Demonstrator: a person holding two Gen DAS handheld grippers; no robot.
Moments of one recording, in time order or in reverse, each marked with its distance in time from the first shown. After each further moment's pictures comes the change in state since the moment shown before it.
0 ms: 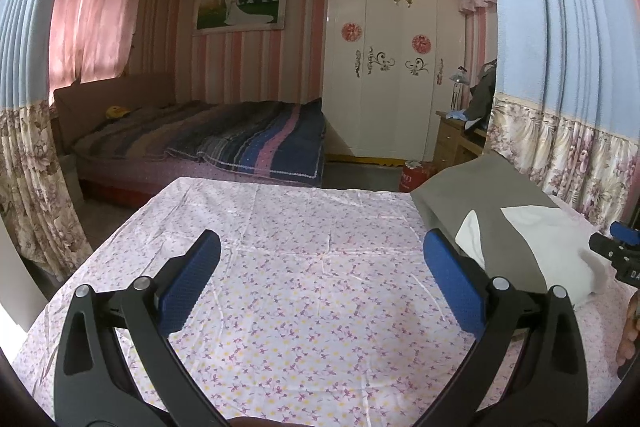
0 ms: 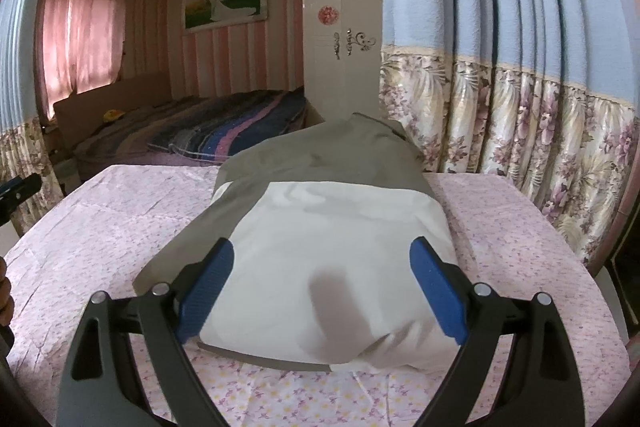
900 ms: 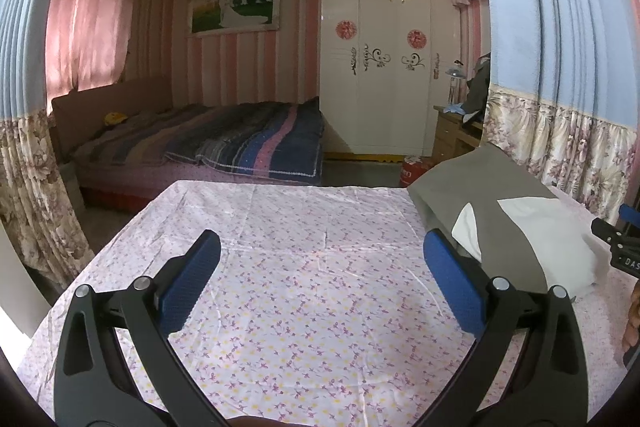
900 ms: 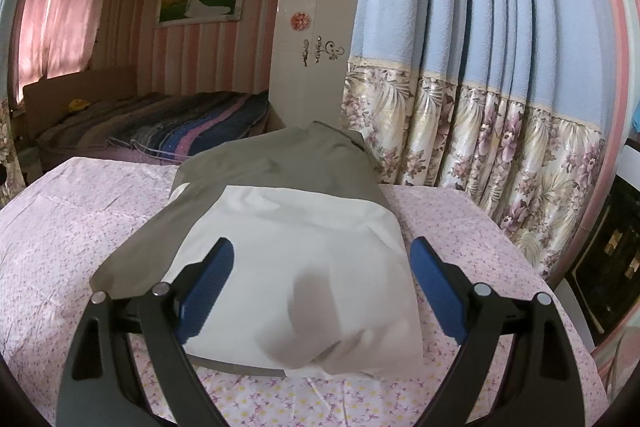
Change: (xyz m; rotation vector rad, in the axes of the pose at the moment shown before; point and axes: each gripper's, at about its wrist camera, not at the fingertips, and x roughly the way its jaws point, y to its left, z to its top) left arm -0.003 -0.010 -0.002 0.033 0.004 0.006; right arm -0.001 0.000 0.002 -0.059 -0.023 -0.146
